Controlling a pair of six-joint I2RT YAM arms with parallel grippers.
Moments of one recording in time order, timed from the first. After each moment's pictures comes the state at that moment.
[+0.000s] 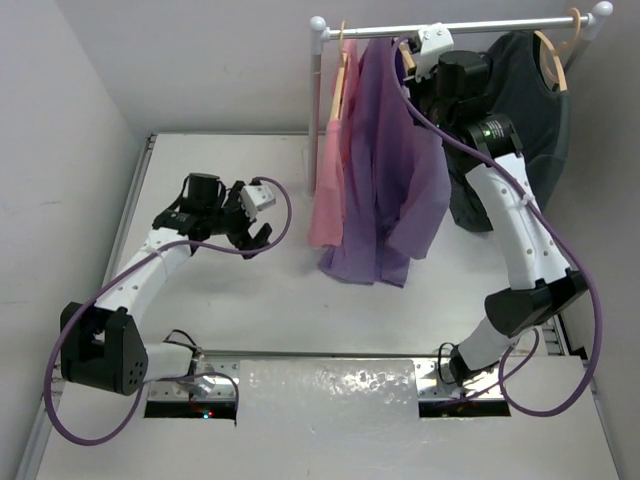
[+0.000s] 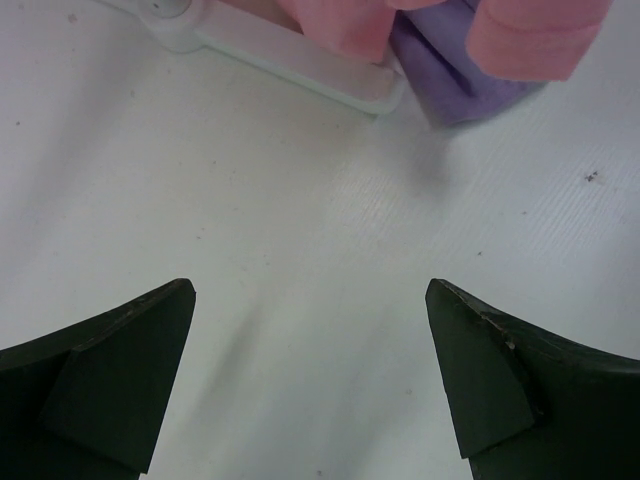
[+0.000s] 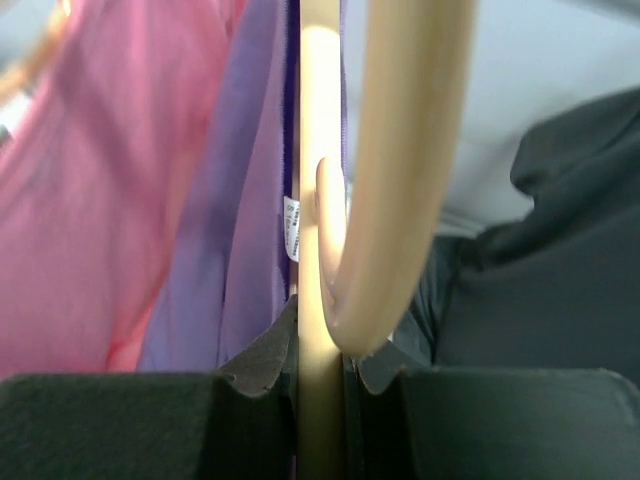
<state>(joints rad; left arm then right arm) -0.20 1.27 0.95 -0.49 0.58 0.63 0.34 1.64 1.99 -0.66 0.23 -0.18</state>
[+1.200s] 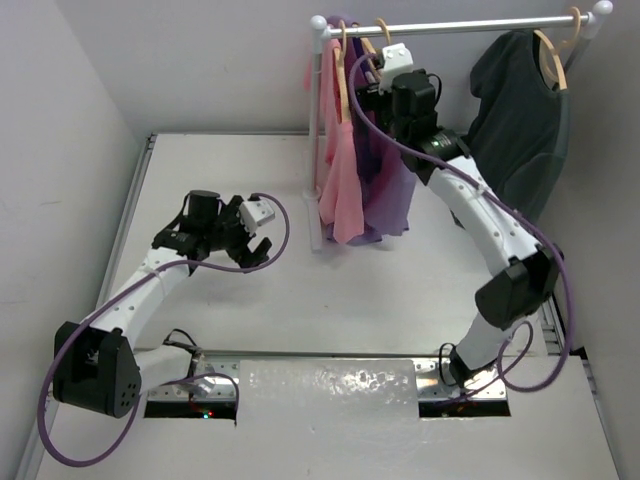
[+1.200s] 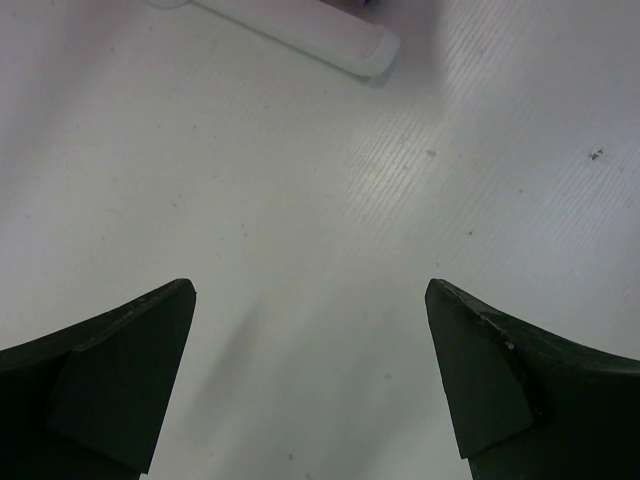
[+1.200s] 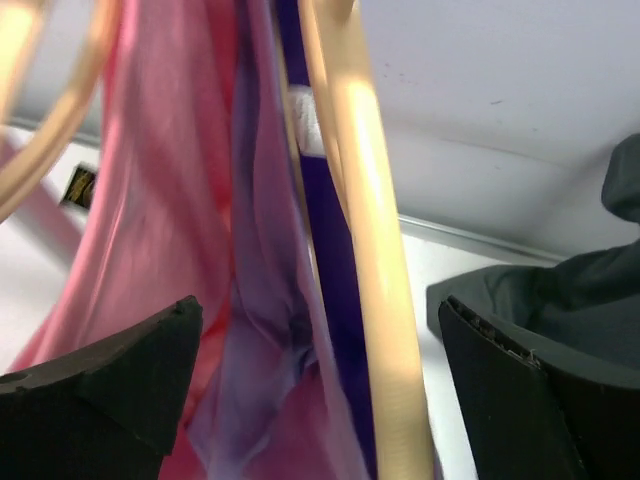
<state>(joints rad) -0.22 1.16 0.80 -0.43 0.51 0.59 0.44 1.74 1.78 -0.27 0.32 -0.09</state>
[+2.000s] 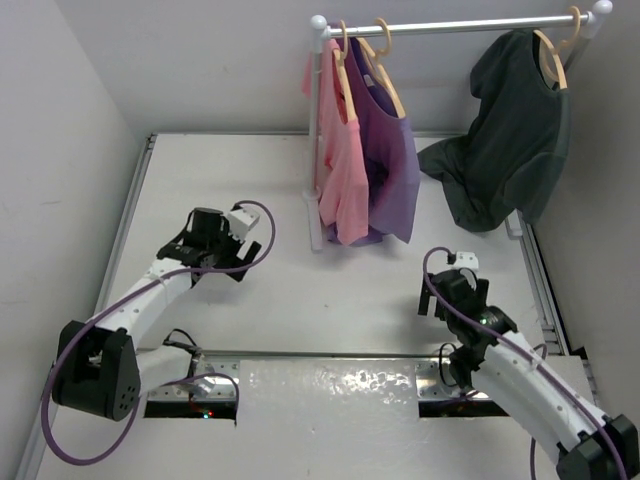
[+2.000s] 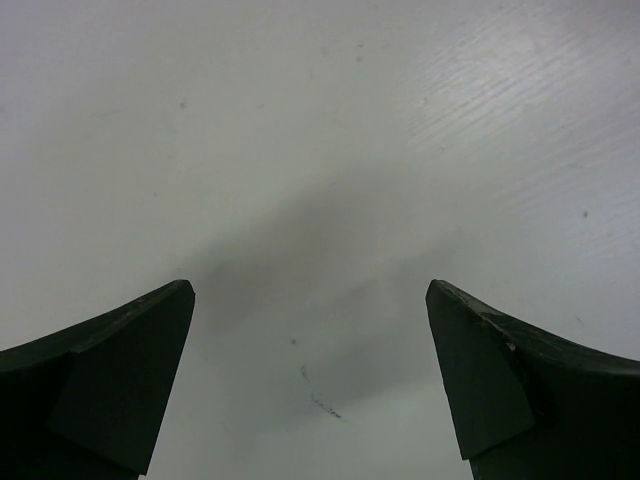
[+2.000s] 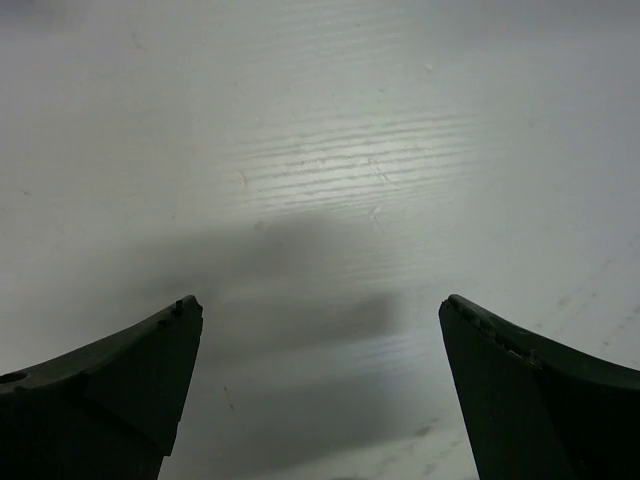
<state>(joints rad) -0.22 1.15 0.67 -0.40 0.07 0.37 0.47 0.61 0.29 -0.63 0.50 0.44</state>
